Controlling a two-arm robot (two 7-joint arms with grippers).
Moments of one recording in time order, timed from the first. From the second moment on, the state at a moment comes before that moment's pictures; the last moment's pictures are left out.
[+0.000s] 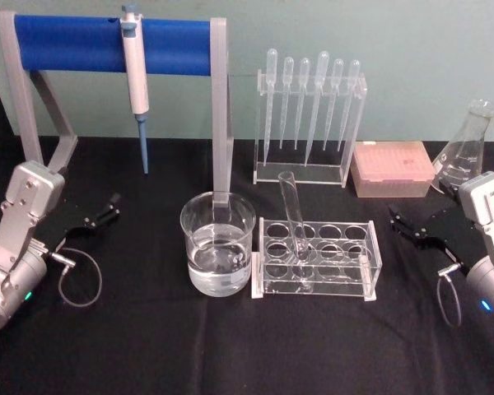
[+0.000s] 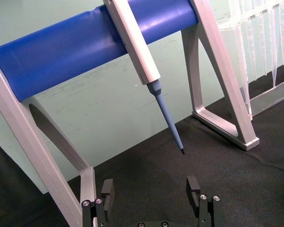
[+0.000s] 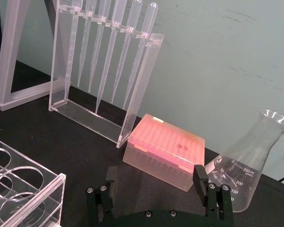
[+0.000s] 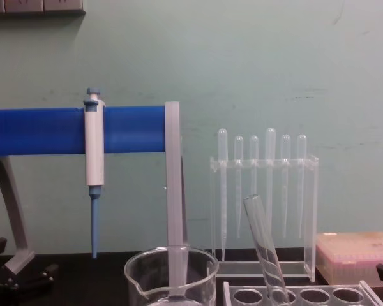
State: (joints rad) left arm -0.20 0.60 0.45 -1.41 -0.25 -0.12 0.03; right arm 0.20 0.60 -0.45 -1.41 0.25 -0.12 -0.03
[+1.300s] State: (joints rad) left arm -0.20 0.60 0.45 -1.41 -0.25 -0.12 0.03; right arm 0.24 0.59 -0.48 -1.68 0.41 0.13 0.37
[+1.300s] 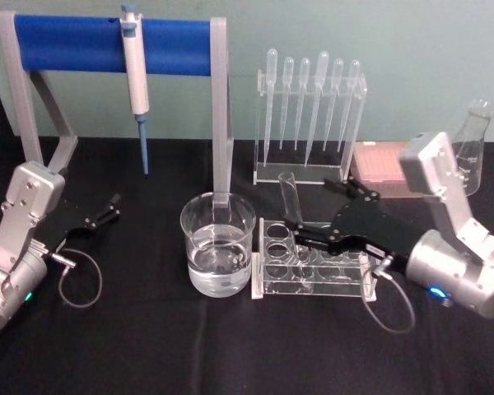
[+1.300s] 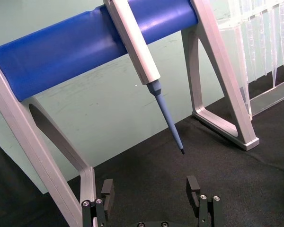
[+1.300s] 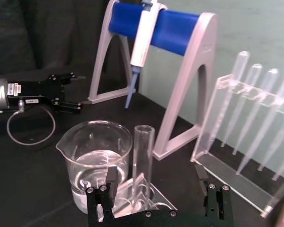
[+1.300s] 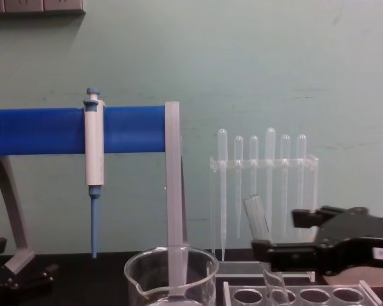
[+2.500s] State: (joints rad) left arm -0.20 0.60 0.45 -1.41 -0.25 -0.12 0.03; right arm 0.31 0.48 -0.48 -1.62 0.35 0.24 0.44
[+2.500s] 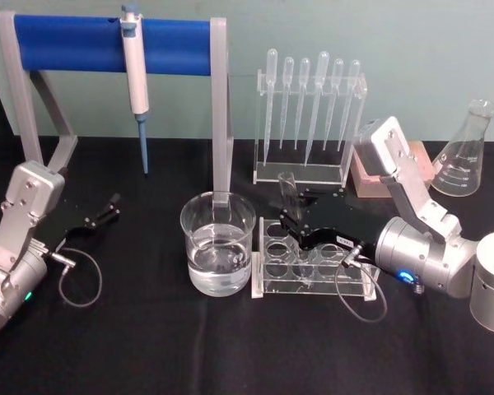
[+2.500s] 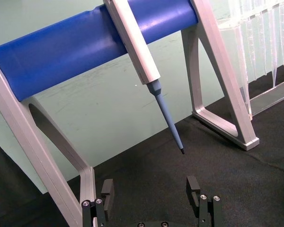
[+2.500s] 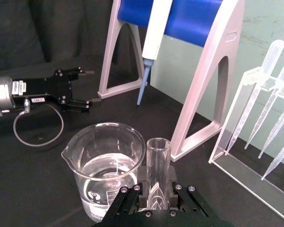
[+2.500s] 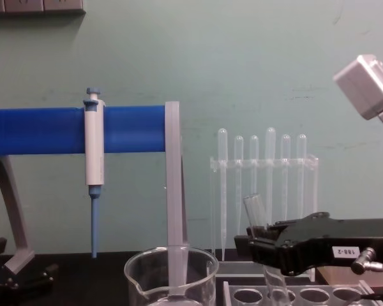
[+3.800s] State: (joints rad) left arm -0.20 0.60 0.45 -1.41 -0.25 -0.12 0.03; right arm 0.19 0.48 -0.34 -1.81 0.44 0.17 0.35
